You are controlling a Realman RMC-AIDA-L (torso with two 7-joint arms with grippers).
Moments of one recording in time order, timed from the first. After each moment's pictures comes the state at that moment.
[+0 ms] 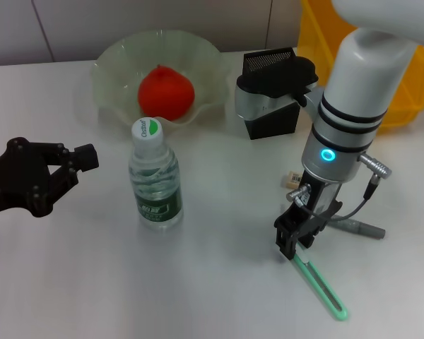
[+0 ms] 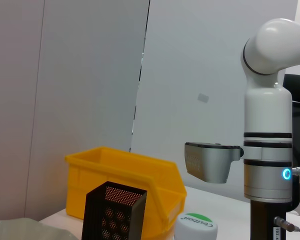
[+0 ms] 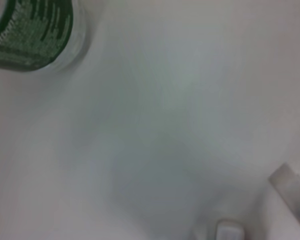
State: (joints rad) left arm -0.44 -2.00 0.73 0.60 1.76 1.71 -1.21; right arm 1.04 2.09 -1.47 -0.65 -2.60 -1.55 2.96
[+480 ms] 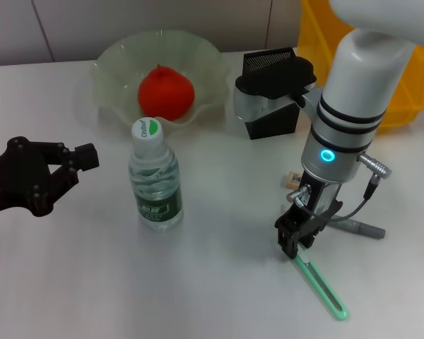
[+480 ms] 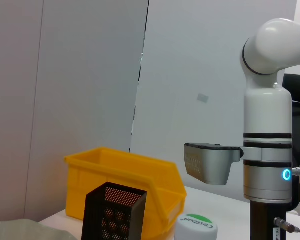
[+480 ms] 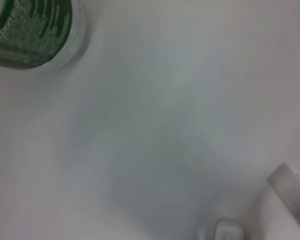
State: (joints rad) left arm -0.44 -2.00 0.73 0.60 1.76 1.71 -1.20; right arm 1.04 2.09 -1.48 -0.65 -2.60 -1.55 2.96
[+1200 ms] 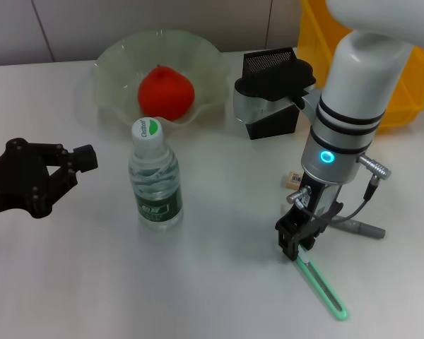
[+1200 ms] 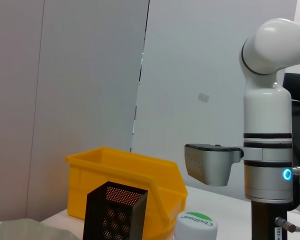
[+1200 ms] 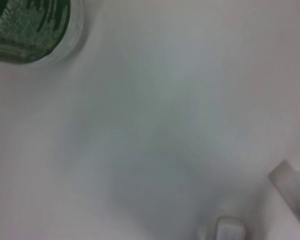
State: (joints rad) left arm -0.43 -2.00 0.73 0.60 1.76 1.71 -1.19; right arm 1.05 2.09 -1.48 -0.63 -2.60 -1.55 2.96
